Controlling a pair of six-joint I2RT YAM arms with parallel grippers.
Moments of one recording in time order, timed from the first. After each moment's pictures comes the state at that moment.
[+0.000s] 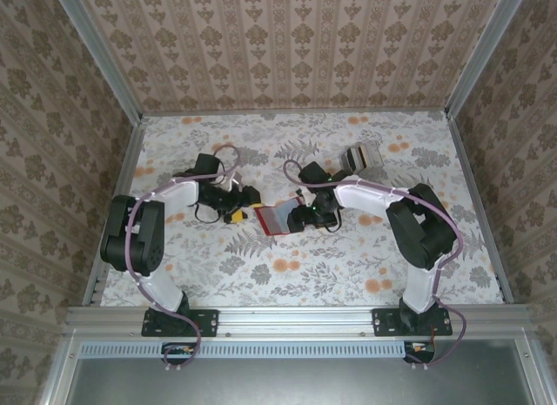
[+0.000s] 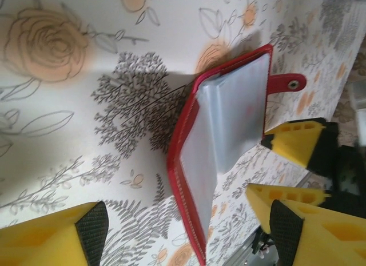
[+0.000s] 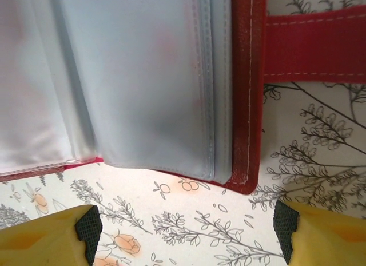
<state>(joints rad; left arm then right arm) -0.28 1.70 0.98 -0.52 0.76 -0.50 0.60 1.85 1.21 -0.70 -0.27 0.38</state>
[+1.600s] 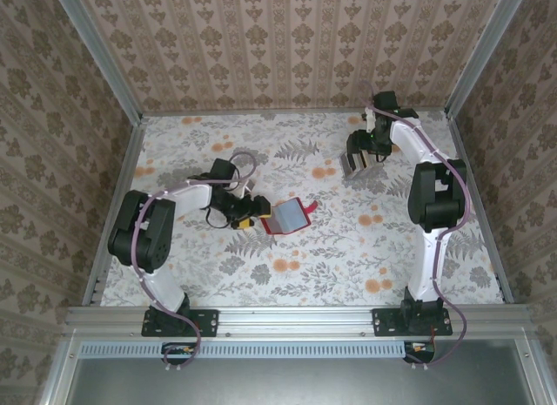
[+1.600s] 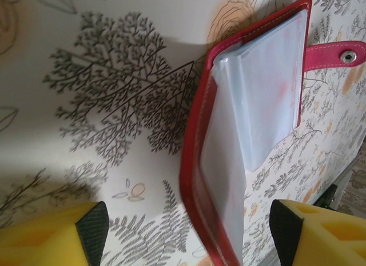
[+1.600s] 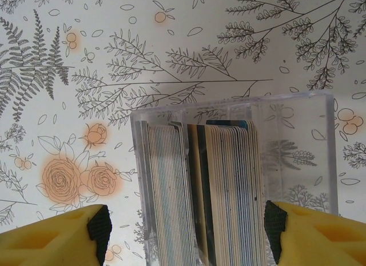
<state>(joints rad) -0.39 1.76 0.98 -0.48 0.68 -0.47 0.04 2.13 1.84 -0.85 -0.16 0.11</state>
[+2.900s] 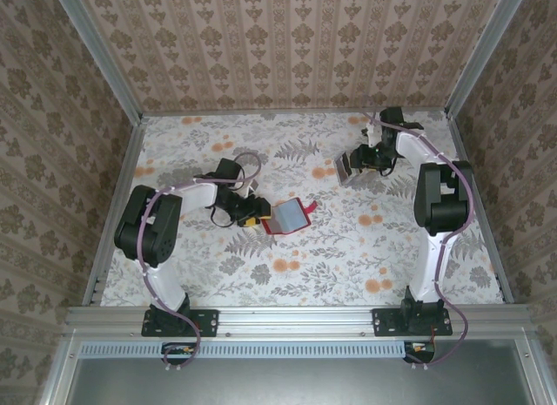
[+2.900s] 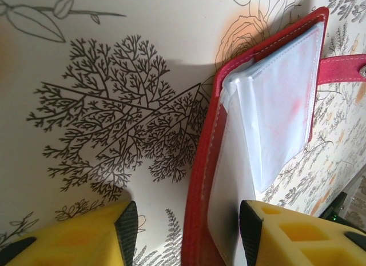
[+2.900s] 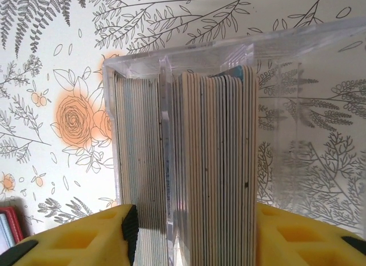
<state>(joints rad) -0.42 1.81 1.01 -0.46 0.66 -0.49 0.00 2.08 1.63 -0.78 -0.37 0.03</state>
